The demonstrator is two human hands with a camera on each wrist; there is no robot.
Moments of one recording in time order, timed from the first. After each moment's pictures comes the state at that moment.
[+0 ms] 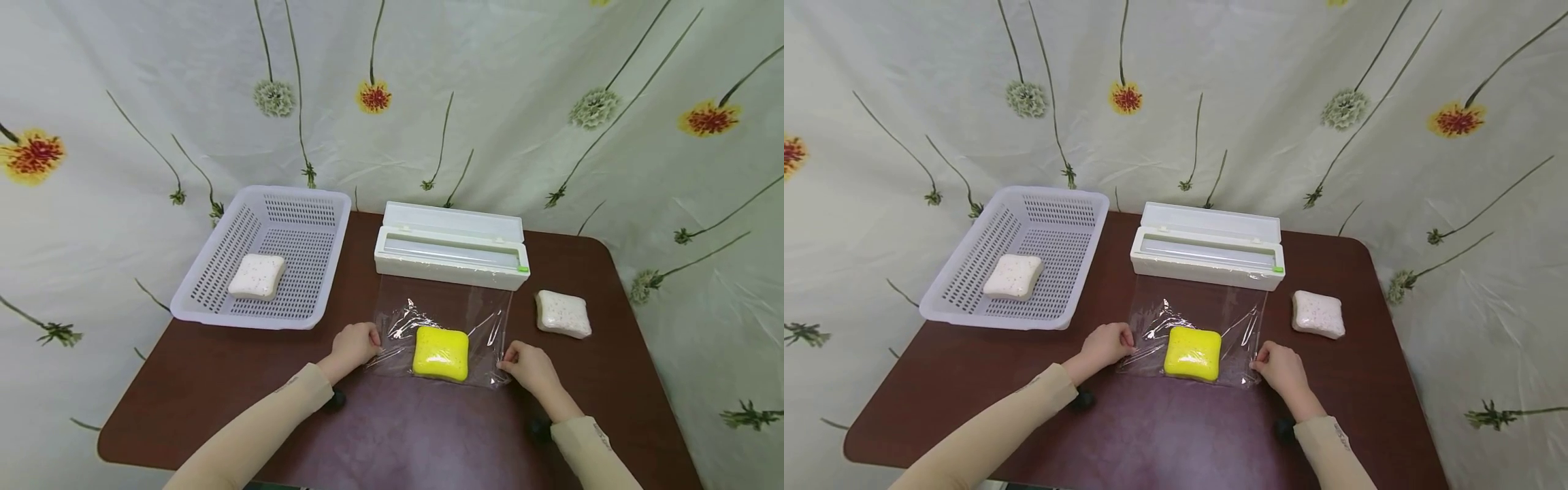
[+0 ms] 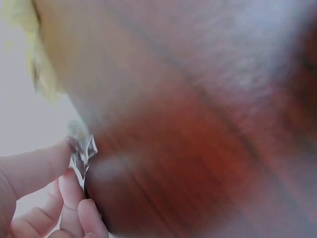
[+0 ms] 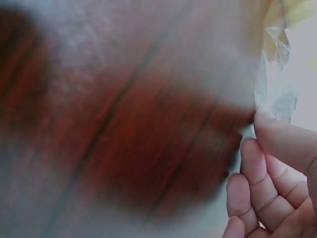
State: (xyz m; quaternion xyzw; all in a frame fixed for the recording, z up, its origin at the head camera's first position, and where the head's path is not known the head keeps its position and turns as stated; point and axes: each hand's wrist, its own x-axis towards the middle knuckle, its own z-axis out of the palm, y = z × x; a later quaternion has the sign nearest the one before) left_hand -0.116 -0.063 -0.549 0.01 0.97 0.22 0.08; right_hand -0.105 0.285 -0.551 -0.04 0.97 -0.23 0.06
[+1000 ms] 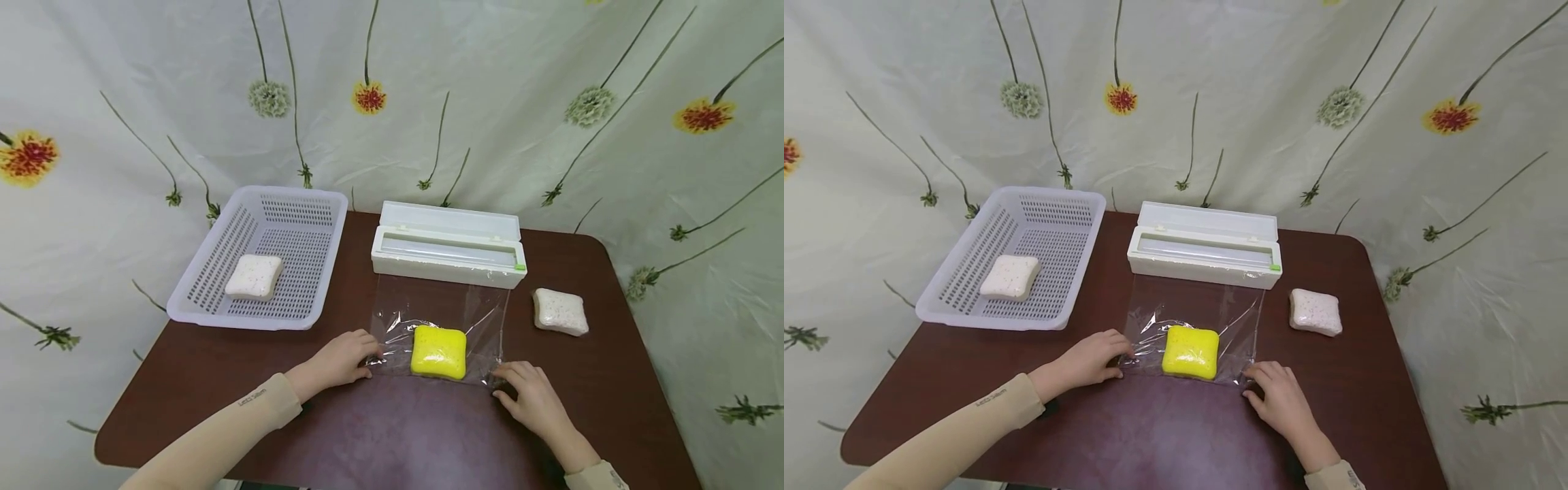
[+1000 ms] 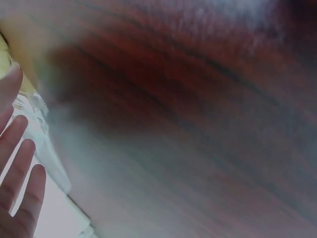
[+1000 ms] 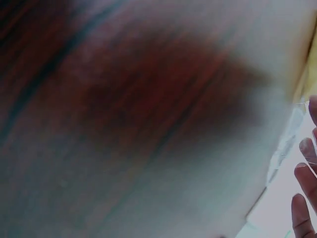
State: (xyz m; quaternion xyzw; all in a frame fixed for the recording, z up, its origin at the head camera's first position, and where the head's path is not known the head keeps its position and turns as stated) left_hand -0.094 -0.096 -0.535 0.39 0.92 0.11 0.00; right_hand -0.053 0.290 -0.567 -0.28 0.93 -0.15 -0.19
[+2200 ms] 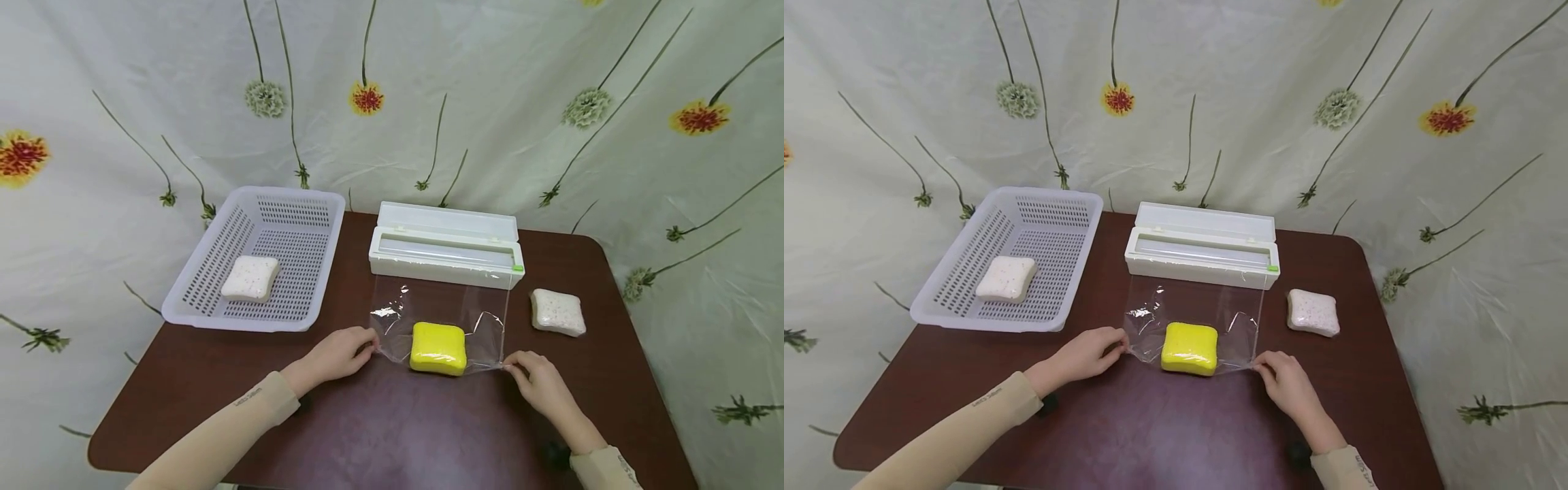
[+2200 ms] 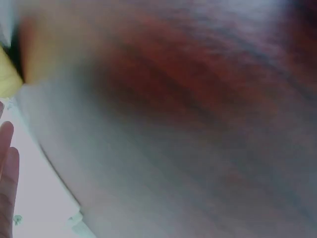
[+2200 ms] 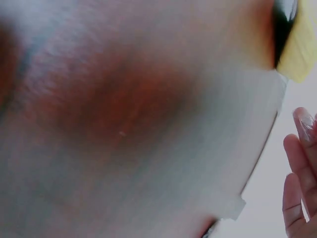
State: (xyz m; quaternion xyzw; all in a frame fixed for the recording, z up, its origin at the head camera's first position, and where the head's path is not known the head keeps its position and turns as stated) left_hand -0.106 -0.098 -0.539 0.32 0.92 0.21 -0.01; right_hand -0.070 0.299 -0.543 -0.20 0.93 -0.26 -0.14
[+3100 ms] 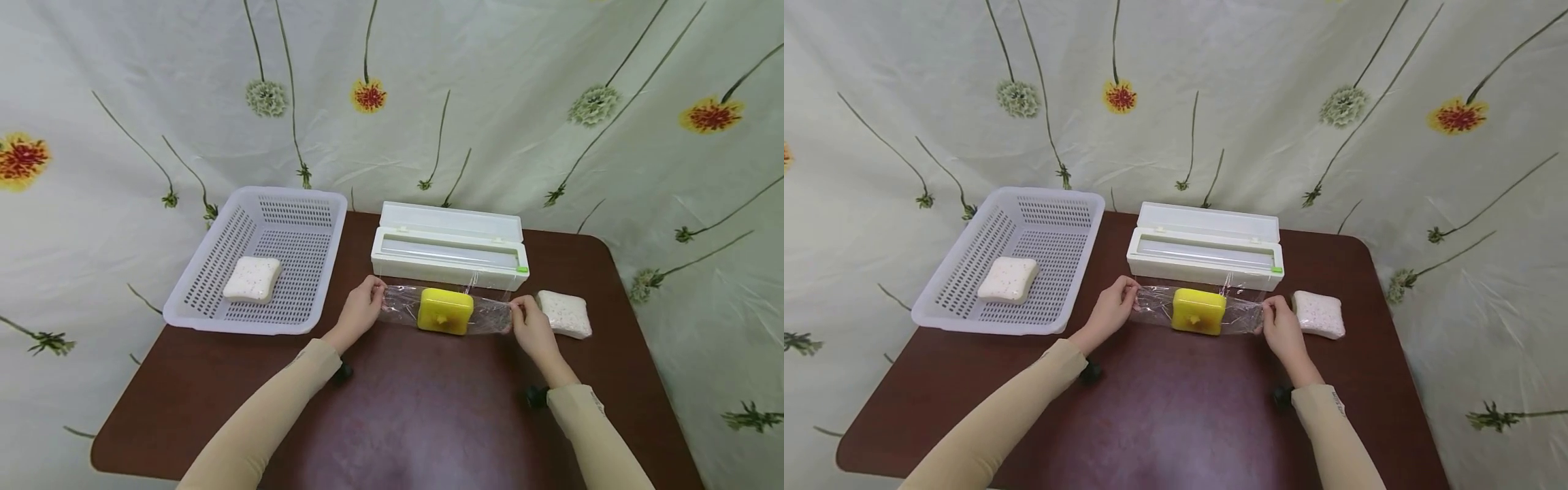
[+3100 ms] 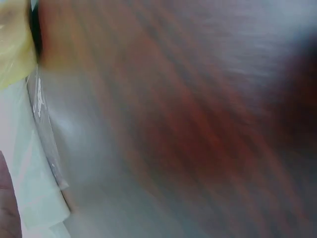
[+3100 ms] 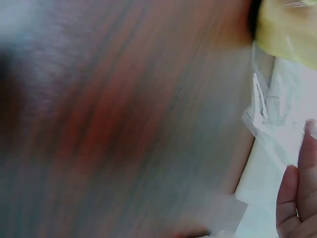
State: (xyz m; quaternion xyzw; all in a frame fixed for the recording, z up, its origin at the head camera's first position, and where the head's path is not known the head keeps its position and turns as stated) left_hand -0.178 -0.059 -0.541 0.05 0.90 0.43 -0.05; right_hand -0.160 0.285 -0.533 -0.02 0.93 -0.37 -0.06
